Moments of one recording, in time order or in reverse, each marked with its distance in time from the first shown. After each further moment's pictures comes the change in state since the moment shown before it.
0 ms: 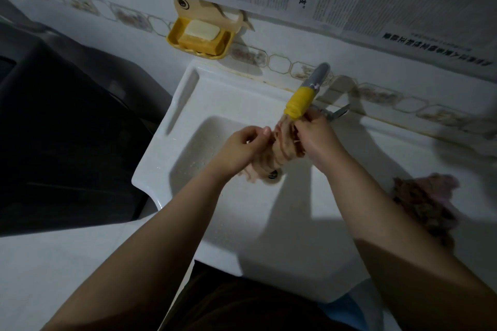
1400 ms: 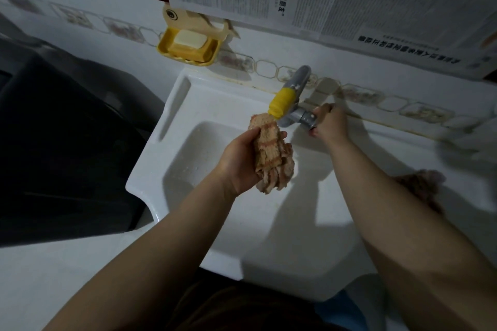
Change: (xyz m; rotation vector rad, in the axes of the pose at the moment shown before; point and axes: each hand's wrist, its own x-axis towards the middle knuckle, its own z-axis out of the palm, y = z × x) left_hand -0.017 0.030 0.031 -1.171 -0.283 -0.410; right_hand 0.081 0.057 -0.056 0.033 0.327 0.161
